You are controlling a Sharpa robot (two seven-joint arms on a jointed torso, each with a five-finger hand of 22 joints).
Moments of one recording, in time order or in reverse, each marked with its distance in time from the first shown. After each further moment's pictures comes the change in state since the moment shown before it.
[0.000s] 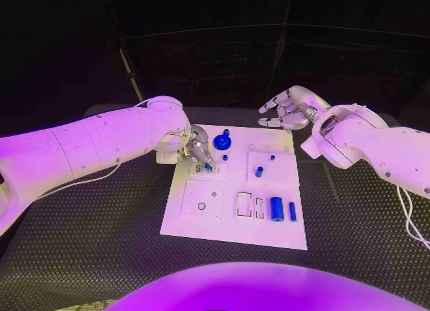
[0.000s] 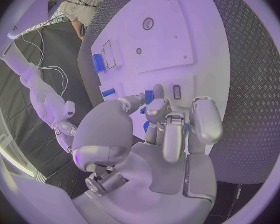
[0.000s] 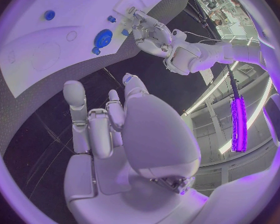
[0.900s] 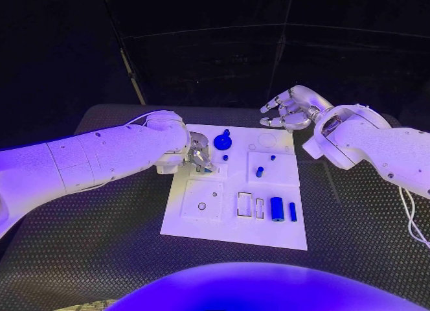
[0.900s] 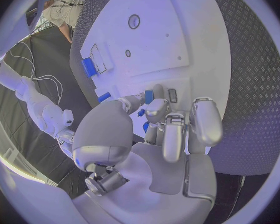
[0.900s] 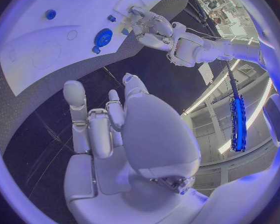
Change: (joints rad) left arm -0.048 -0.051 0.000 0.105 -0.146 -0.144 0.005; left_hand 0.002 -0.002 0.000 0.000 0.003 0.000 0.000 -0.003 -0.001 0.000 0.000 0.000 0.003 0.000 0.000 0.000 0.000 0.000 0.007 0.007 0.016 0.017; right arm 0.000 -0.009 0.000 0.010 0.000 -0.008 0.000; right_hand 0.000 0.000 0.000 0.000 -0.006 0.000 0.000 0.000 0.000 0.000 0.000 0.000 0.001 0.000 0.000 0.000 -0.001 0.000 0.000 0.000 0.000 0.000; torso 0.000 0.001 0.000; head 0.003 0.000
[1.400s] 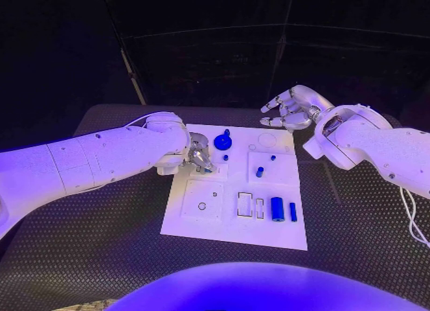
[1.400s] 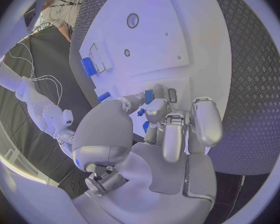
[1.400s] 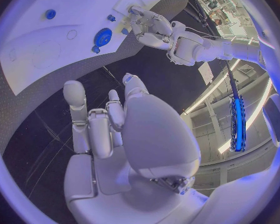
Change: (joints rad) left arm -0.009 -0.008 0.002 0.009 -0.013 -0.019 0.005; left_hand 0.009 -0.010 -0.003 -0.003 -0.003 0.000 0.000 0.000 0.001 -0.001 -0.001 0.000 -0.001 0.000 0.000 0.000 0.000 0.000 0.000 0.000 0.004 0.002; right arm 0.000 -0.004 0.000 0.005 0.000 -0.004 0.000; right_hand 0.000 0.000 -0.003 0.003 0.000 0.000 0.000 0.000 0.000 0.000 0.000 0.000 0.000 0.000 0.000 0.000 0.000 0.000 0.000 0.000 0.000 0.000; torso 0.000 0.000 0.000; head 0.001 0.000
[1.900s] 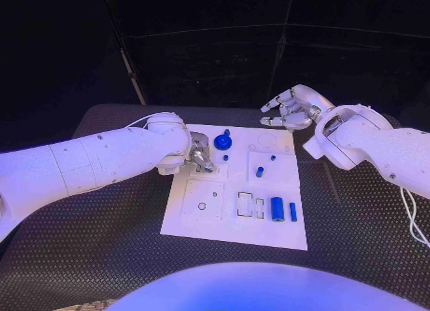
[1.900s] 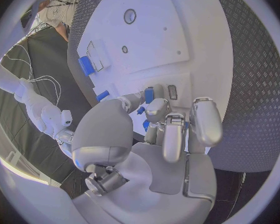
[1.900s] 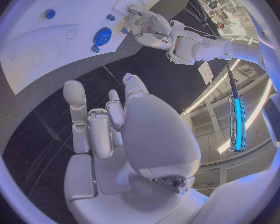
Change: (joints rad) left arm -0.007 0.006 0.004 -0.004 -0.023 -0.022 0.002; left_hand 0.009 -0.010 -0.003 -0.002 0.004 0.000 0.000 -0.001 0.002 -0.002 0.002 -0.004 -0.004 0.000 0.000 0.000 0.000 0.000 0.000 0.000 0.000 0.002; right arm 0.000 -0.004 0.000 0.007 0.000 -0.006 0.000; right_hand -0.004 -0.004 0.000 0.000 -0.009 0.000 0.000 0.000 0.000 0.000 0.000 0.000 0.000 0.000 0.000 0.000 0.000 0.000 0.000 0.000 0.000 0.000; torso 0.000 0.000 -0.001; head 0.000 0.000
